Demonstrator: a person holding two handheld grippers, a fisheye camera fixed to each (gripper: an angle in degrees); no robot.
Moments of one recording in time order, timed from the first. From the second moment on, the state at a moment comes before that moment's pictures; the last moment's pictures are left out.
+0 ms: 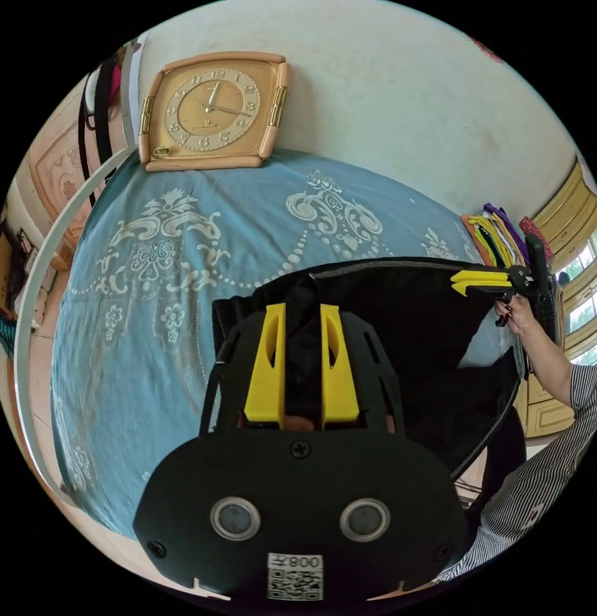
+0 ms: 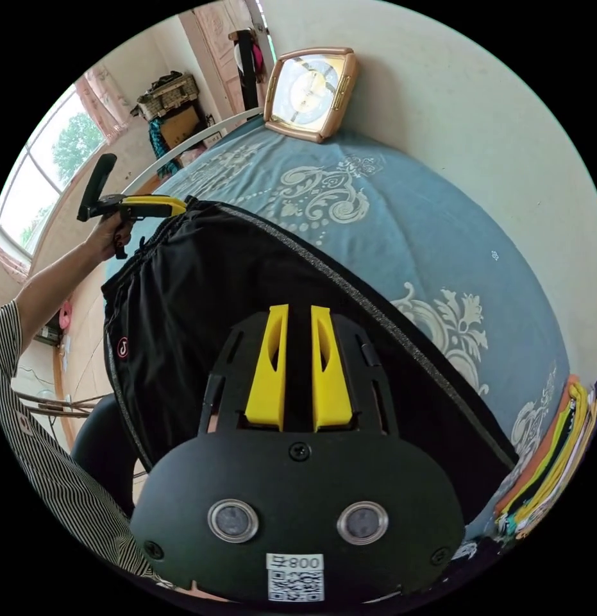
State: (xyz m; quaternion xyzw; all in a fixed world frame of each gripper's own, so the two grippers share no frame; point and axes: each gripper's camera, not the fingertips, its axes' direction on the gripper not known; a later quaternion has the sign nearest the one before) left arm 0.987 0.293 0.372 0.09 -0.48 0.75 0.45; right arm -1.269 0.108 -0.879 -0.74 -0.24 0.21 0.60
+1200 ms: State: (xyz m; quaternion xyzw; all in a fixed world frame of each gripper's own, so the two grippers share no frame) left arm 1.128 0.334 0.485 0.05 -0.57 0.75 0.33; right arm -1.263 0.107 -0.893 -0.78 -0.25 0.14 0.56
